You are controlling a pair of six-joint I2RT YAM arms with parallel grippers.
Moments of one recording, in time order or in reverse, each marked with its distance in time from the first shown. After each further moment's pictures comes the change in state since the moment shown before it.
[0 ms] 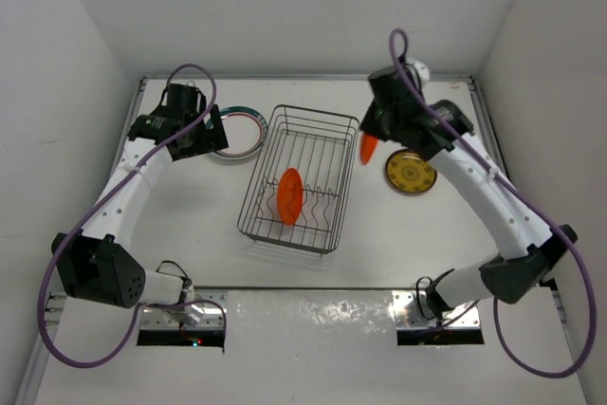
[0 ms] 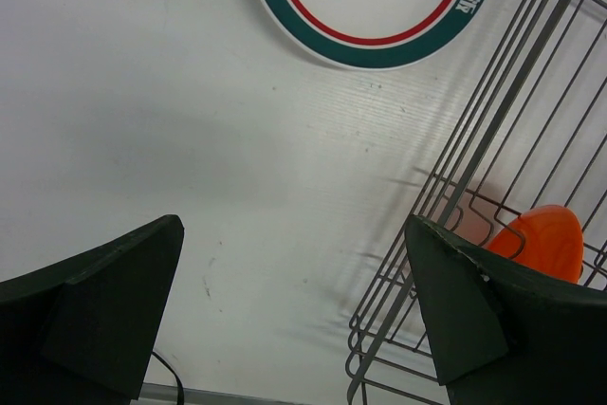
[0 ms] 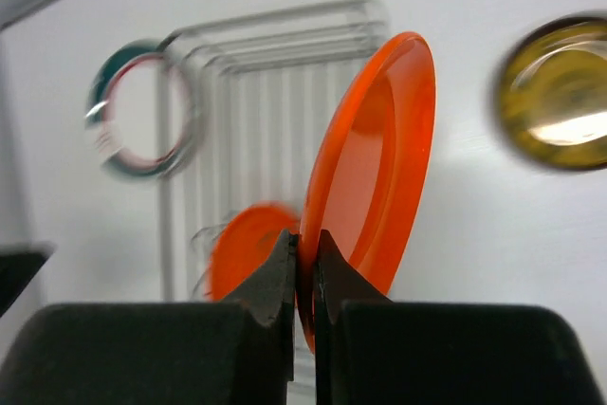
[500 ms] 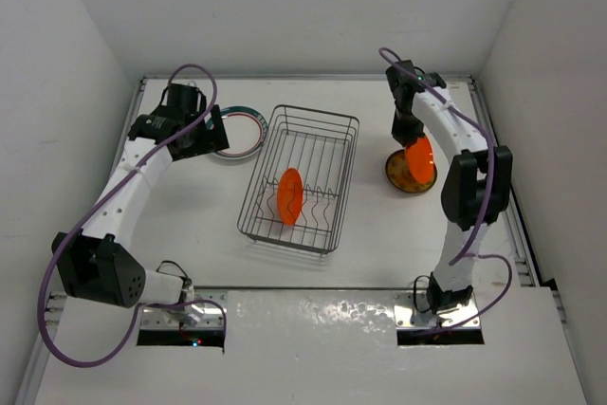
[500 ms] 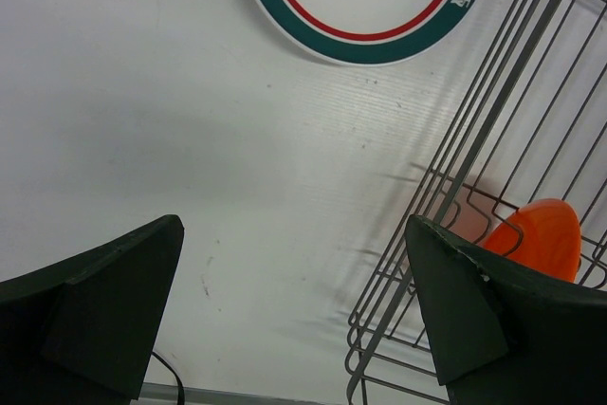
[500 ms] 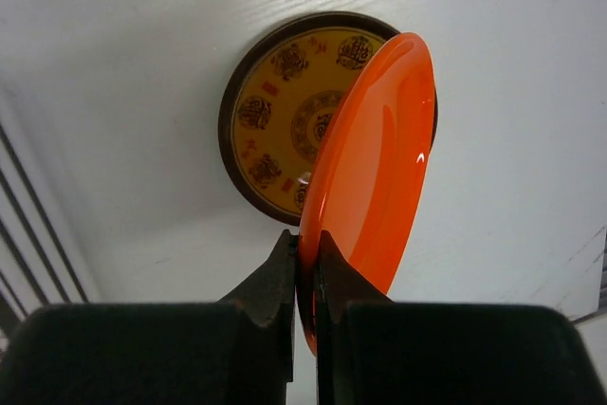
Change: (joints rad) left arm 0.000 0.002 0.000 -0.001 0.015 0.005; right arm -0.474 0.494 0.101 -0.140 -0.029 -0.420
